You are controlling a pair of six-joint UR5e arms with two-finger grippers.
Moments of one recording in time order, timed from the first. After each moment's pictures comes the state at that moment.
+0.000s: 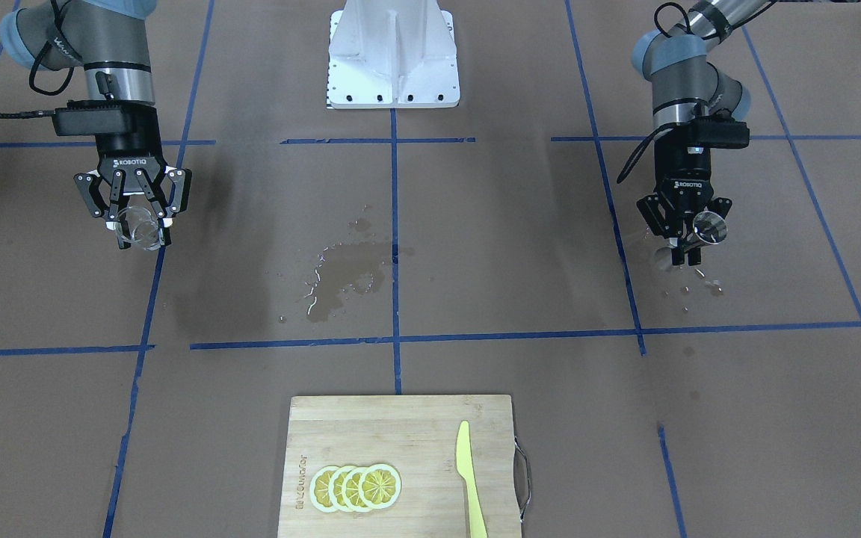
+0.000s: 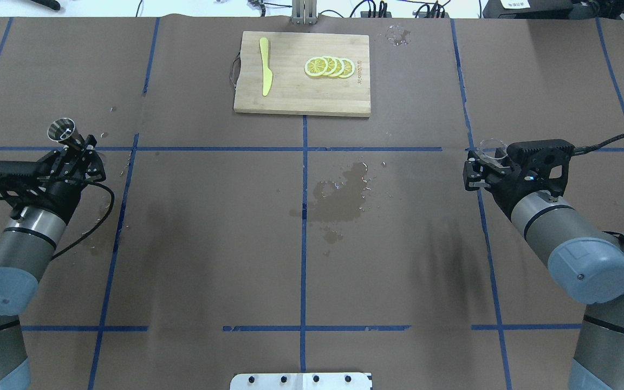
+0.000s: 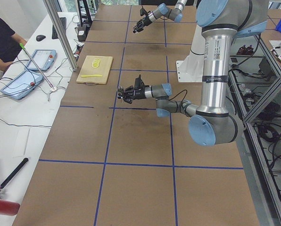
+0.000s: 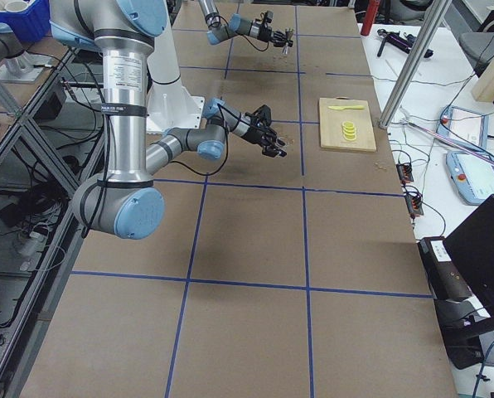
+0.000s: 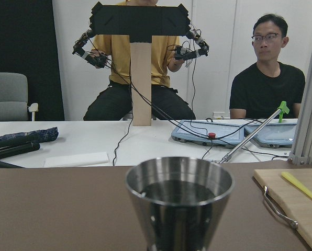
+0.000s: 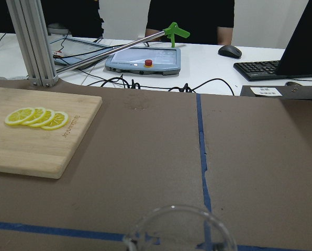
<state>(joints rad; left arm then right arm) -0.38 -1.58 -1.63 -2.79 -0.62 -1.06 0.43 -1.61 2.00 -0.91 0.97 1.12</state>
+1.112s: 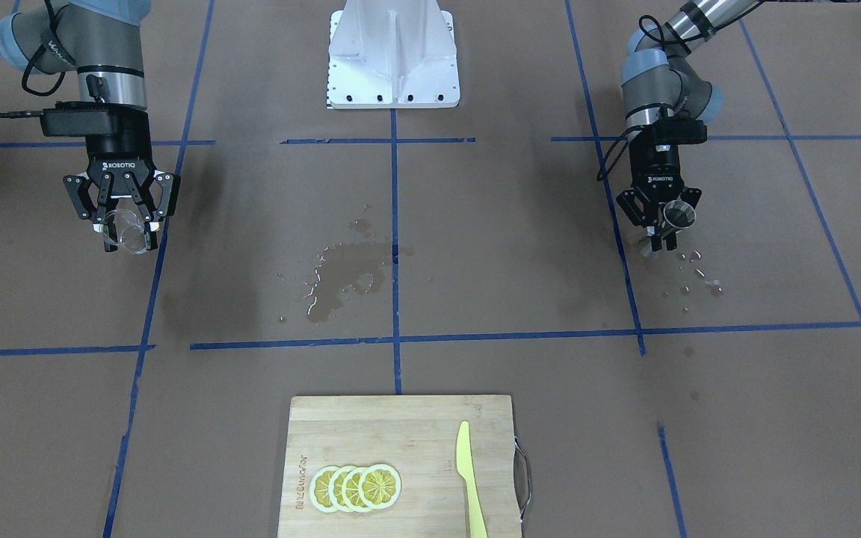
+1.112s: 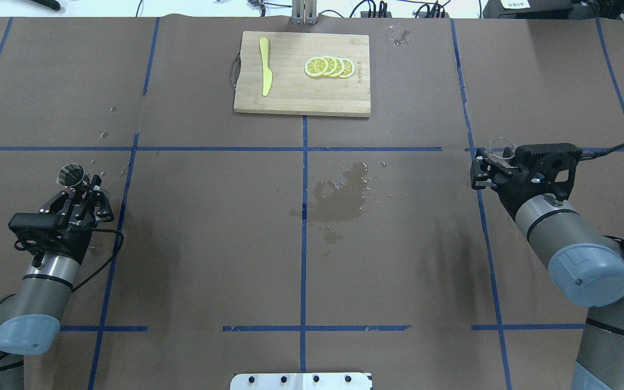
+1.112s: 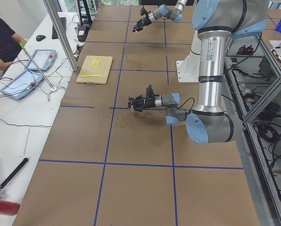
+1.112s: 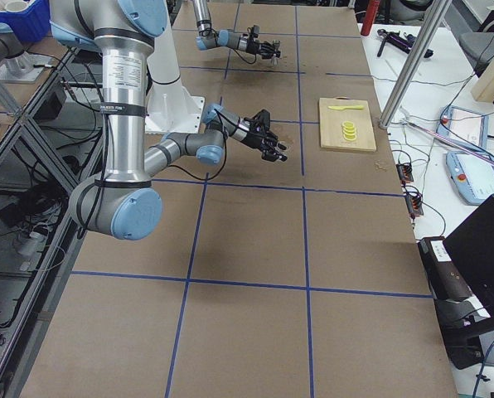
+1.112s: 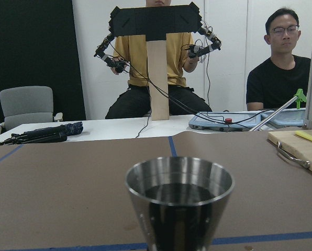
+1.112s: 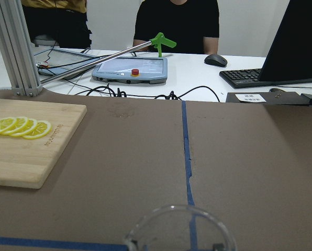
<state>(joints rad) -0.24 -1.58 -1.53 -2.79 -0.44 -1.11 0.42 -1.62 1.97 -0.89 0.90 1.16</state>
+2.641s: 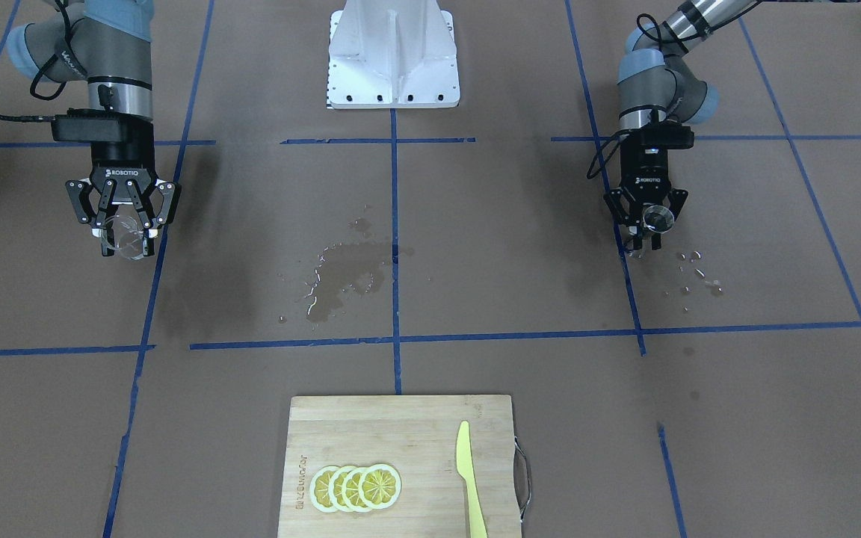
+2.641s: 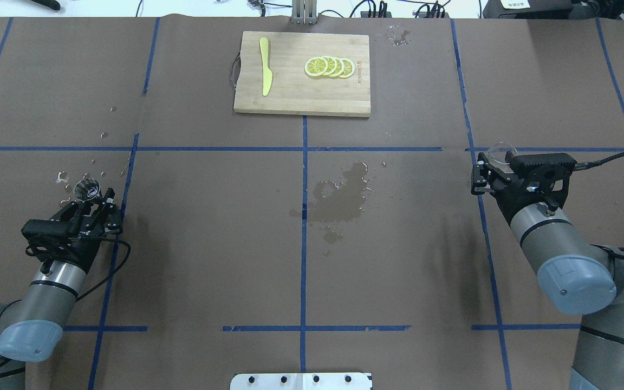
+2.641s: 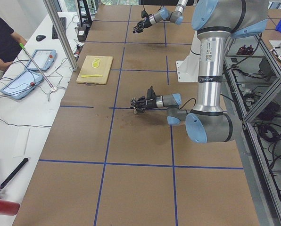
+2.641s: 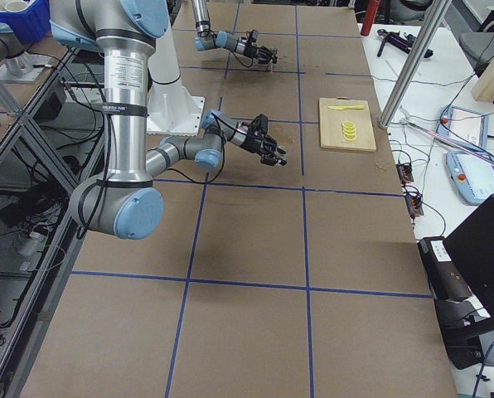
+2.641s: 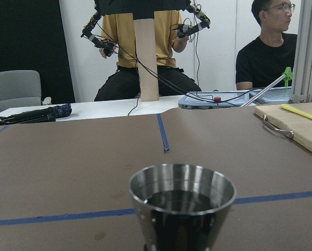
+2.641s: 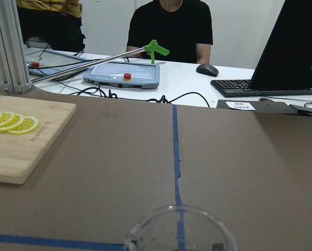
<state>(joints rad) -0.22 -1.58 -1.51 -2.79 -0.50 -1.11 0.39 -1.62 1.94 -0.89 0.83 1.16</state>
